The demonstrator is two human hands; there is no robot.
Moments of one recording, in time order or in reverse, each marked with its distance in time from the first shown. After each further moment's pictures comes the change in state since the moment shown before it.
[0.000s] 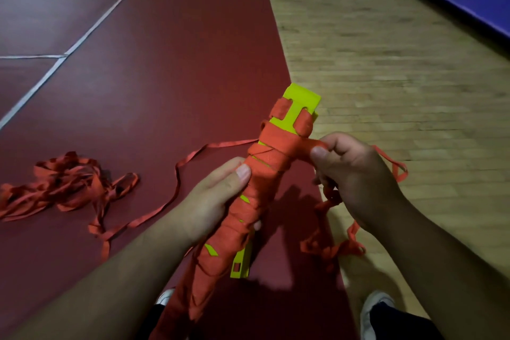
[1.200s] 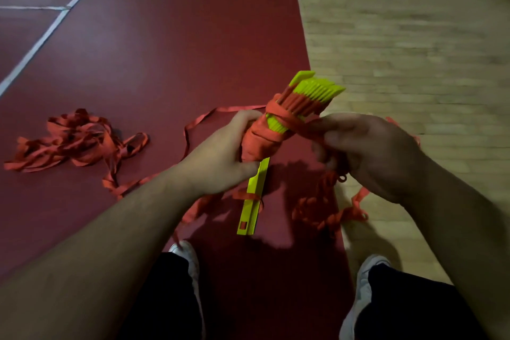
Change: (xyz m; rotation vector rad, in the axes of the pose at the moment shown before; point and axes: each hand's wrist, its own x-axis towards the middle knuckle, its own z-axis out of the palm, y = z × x) left_hand 0.005 -0.009 -0.031 1.002 0.002 0.257; right_hand -0.011 0.002 -0.001 0.142 -0.312 0.196
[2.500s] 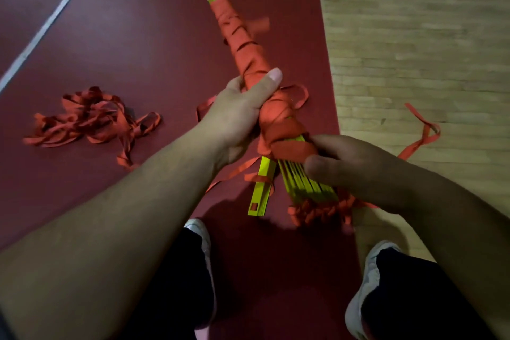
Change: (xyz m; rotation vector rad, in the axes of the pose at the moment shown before) left_hand 0.017 0.036 -0.001 -1.071 0.386 -0.564; right_hand -0.008 0.009 0.040 -0.316 -0.310 0.073
